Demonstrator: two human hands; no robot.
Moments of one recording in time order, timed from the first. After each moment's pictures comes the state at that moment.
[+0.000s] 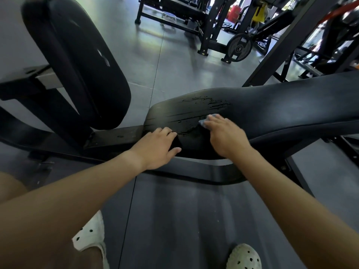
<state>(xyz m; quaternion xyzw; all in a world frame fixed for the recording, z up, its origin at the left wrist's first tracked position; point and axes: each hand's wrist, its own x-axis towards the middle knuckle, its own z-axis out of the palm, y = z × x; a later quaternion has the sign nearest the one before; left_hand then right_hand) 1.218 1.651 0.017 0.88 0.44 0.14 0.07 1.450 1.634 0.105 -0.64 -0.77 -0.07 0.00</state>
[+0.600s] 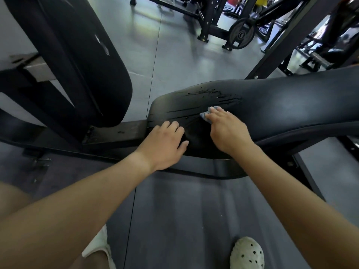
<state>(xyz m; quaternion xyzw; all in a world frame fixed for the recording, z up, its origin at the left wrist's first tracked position) 1.222 1.661 0.006 0.87 0.45 0.20 0.03 1.428 1.661 0.087 -0.66 -0.75 -0.08 0.01</state>
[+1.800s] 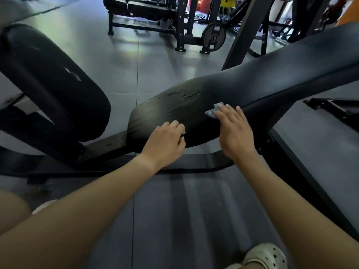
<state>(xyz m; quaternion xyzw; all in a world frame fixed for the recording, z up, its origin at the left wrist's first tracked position) 1.288 1.611 0.050 0.88 0.39 0.27 0.04 1.521 1.564 0.075 -0.64 -0.69 -0.23 0.23</state>
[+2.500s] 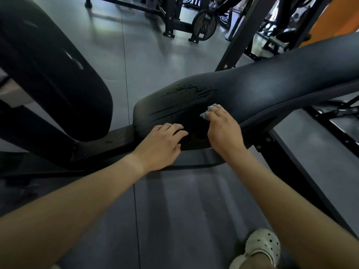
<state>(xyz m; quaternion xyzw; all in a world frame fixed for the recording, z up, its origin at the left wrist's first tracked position) 1.219 1.661 0.016 0.93 0.28 0.24 0.06 1.435 1.613 0.074 -0.70 -0.67 -0.19 0.14</state>
